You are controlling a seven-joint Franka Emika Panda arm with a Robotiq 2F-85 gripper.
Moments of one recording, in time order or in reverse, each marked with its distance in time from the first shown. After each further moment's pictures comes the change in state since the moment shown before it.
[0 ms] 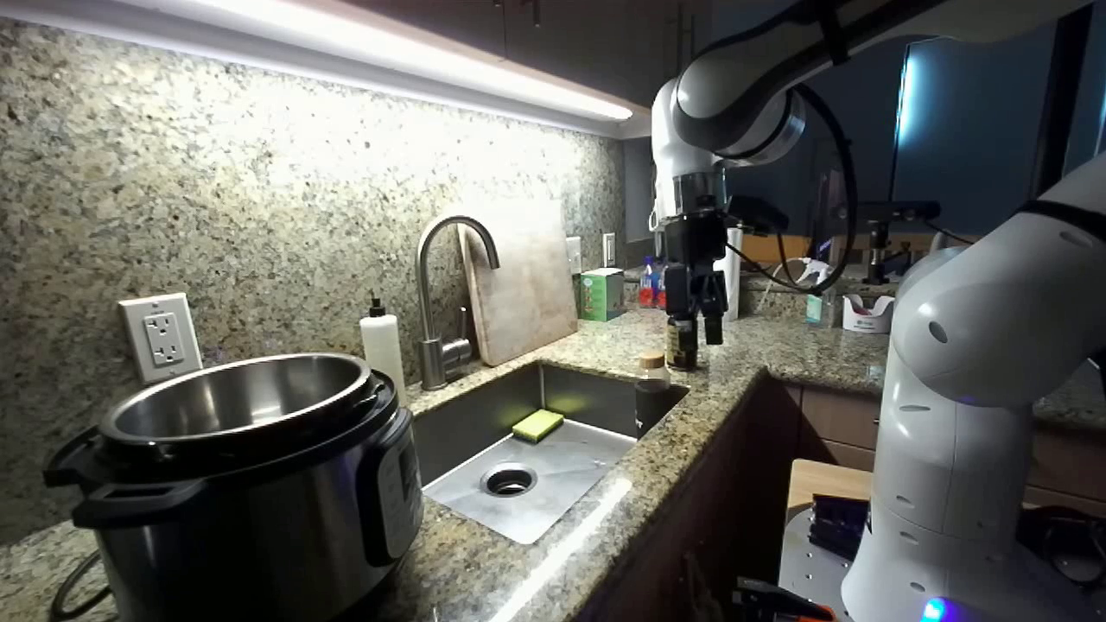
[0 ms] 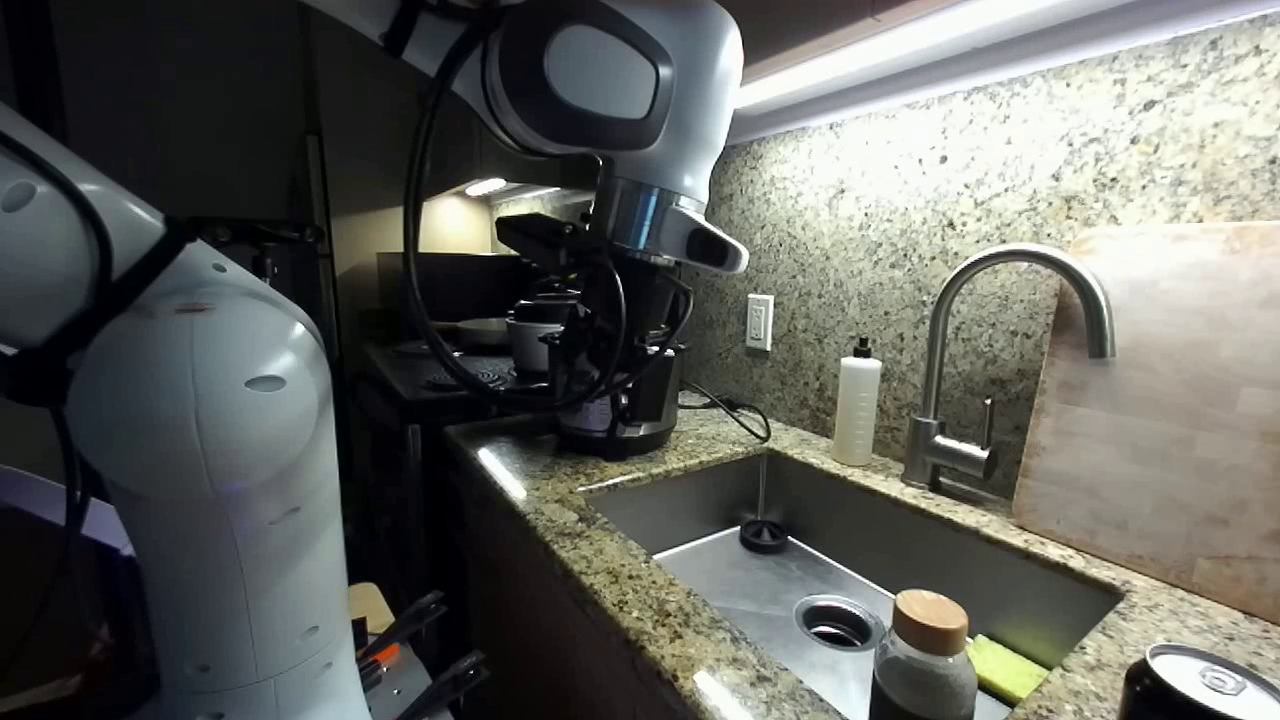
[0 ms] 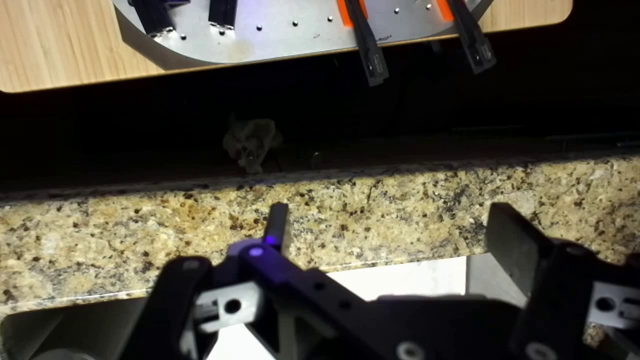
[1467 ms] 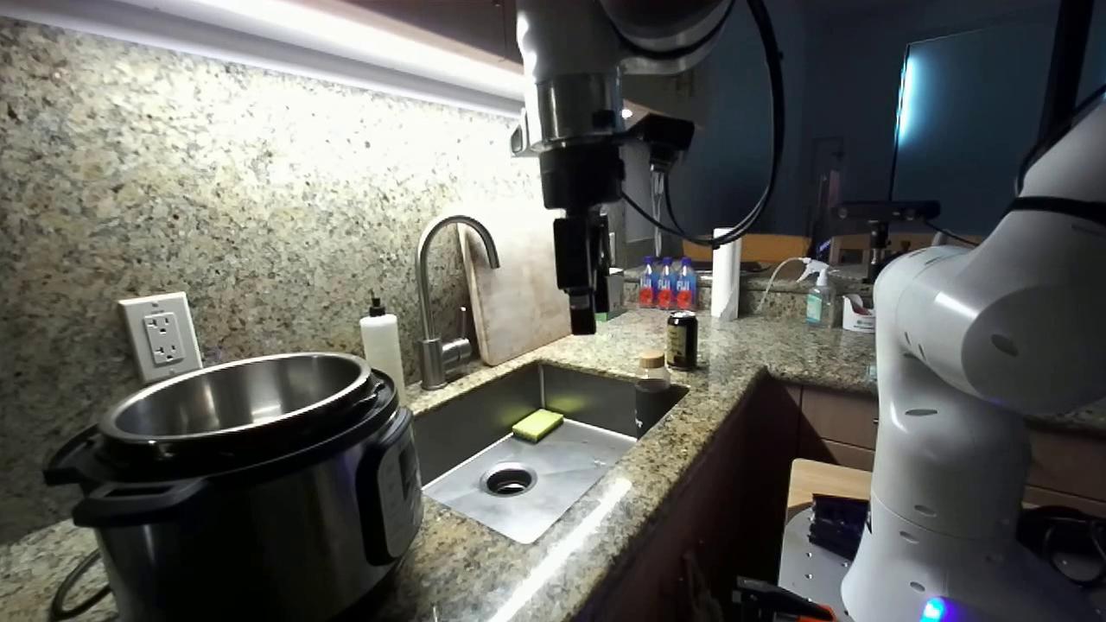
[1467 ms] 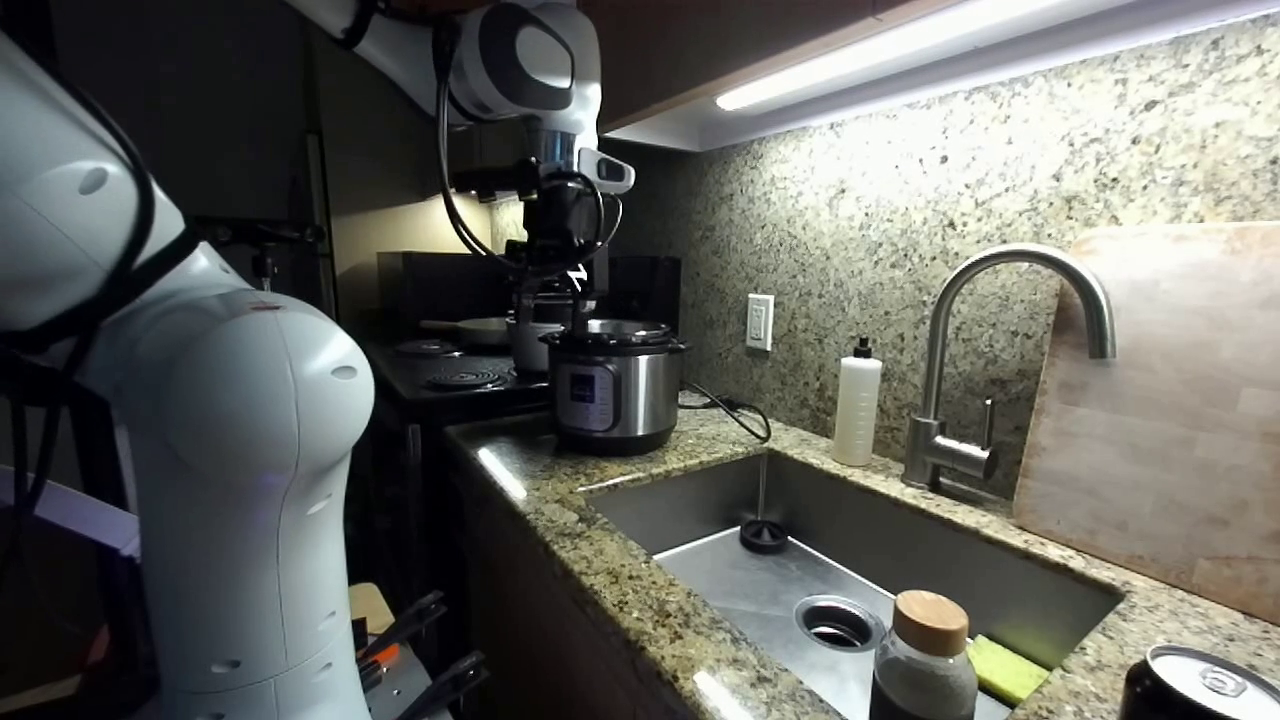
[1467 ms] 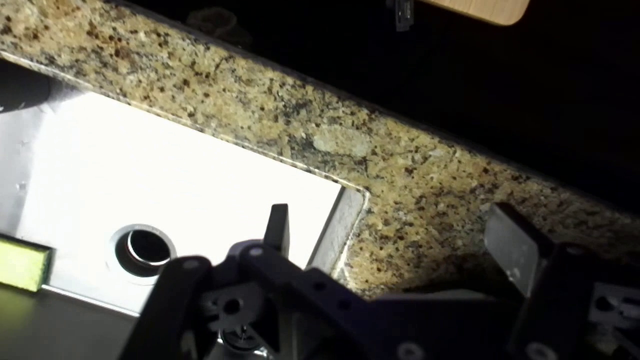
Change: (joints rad) arm 0.295 0.147 0.389 0.266 0.128 0.011 0.118
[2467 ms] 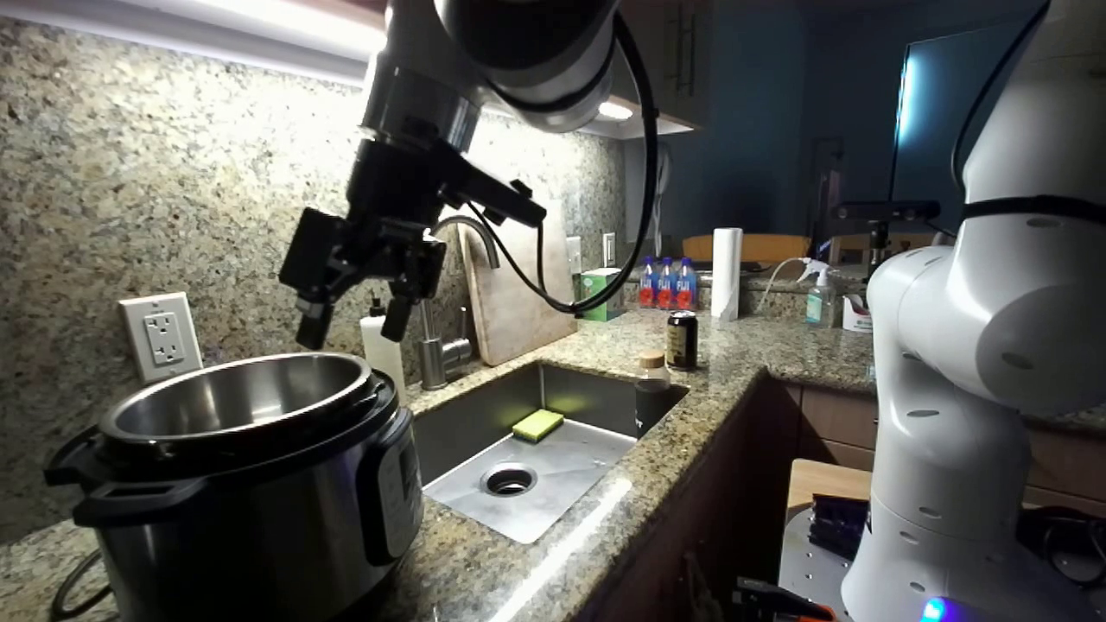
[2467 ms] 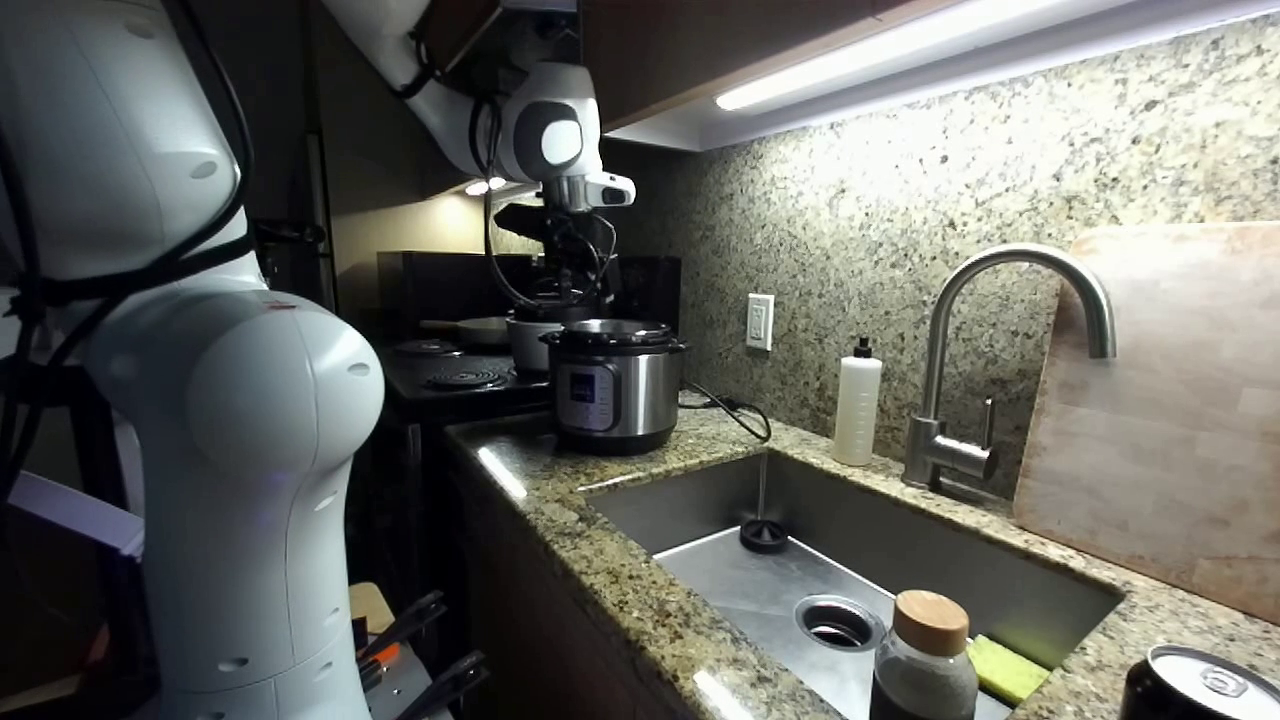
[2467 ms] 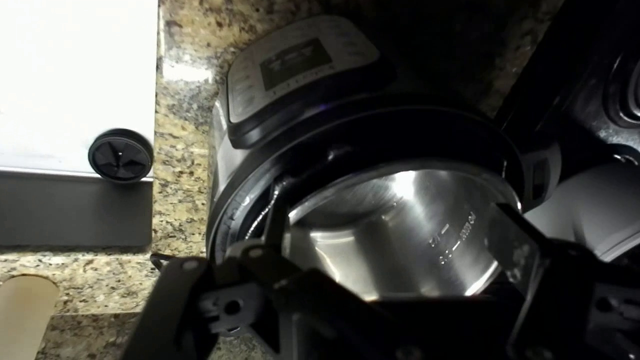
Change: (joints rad) arm 0.066 0.354 0.107 0.162 0.141 0.634 0.224
